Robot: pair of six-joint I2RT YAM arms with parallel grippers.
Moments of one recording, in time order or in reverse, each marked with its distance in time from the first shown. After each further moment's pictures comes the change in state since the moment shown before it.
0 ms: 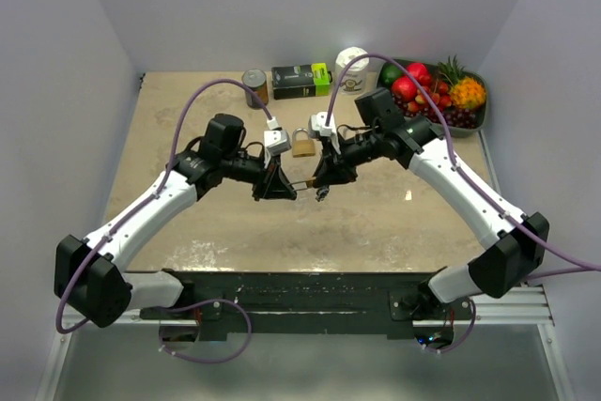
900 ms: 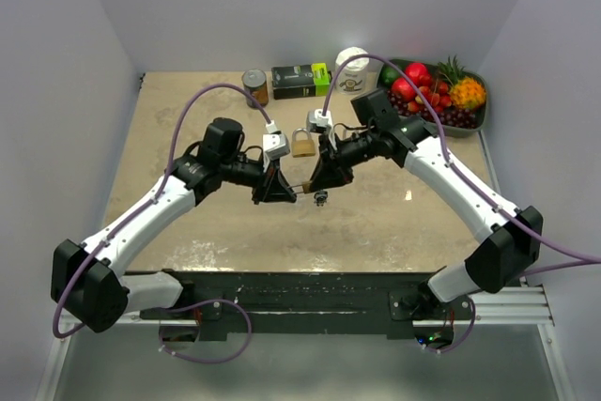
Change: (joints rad) left arm -0.014 -0.029 -0.041 0.035 -0.005 0.004; right arm 0.002 0.039 -0.003 0.012 -0.068 0.173
